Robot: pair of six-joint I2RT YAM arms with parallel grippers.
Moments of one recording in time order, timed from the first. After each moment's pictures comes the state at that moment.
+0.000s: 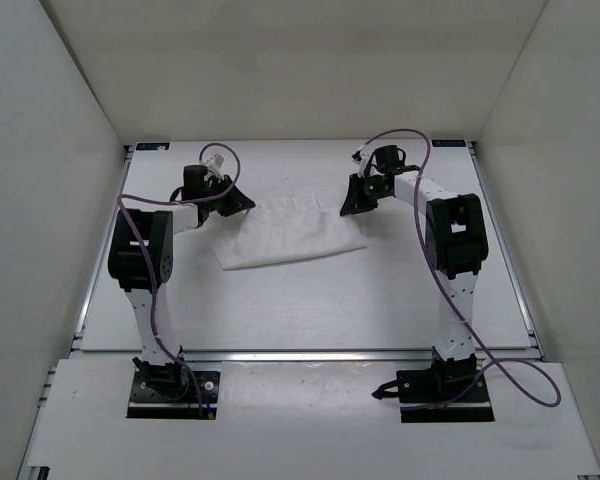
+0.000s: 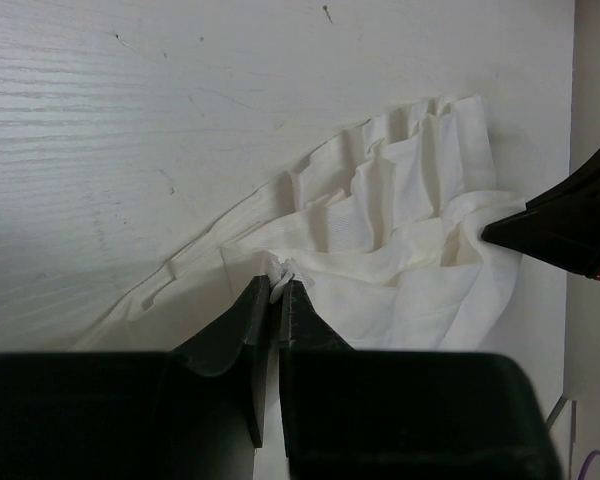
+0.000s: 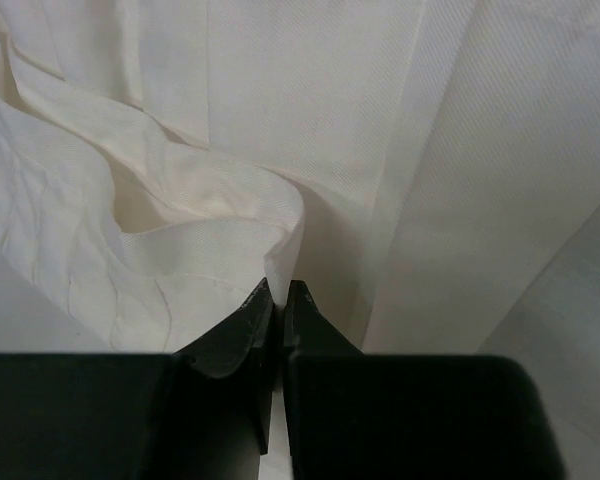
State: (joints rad) left arm -0.09 2.03 1.20 0.23 0.54 -0.57; right arm 0.20 2.21 1.67 -0.46 -0.61 0.11
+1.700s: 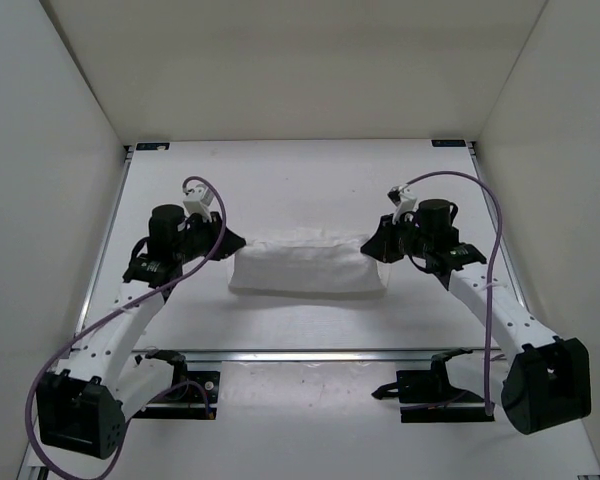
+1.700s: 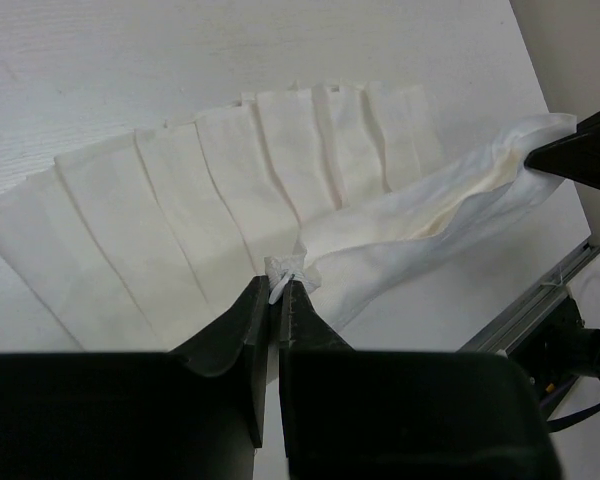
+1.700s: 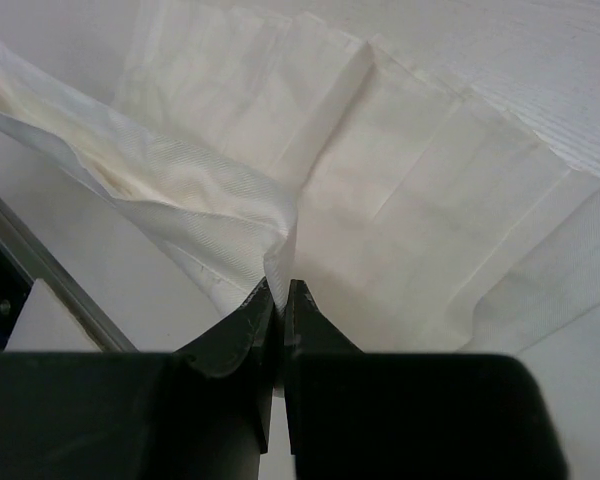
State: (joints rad) left arm -0.21 0.98 0.73 -0.21 0.45 -0.34; right arm 0.26 1.11 0.76 -0.25 -0.52 0.18
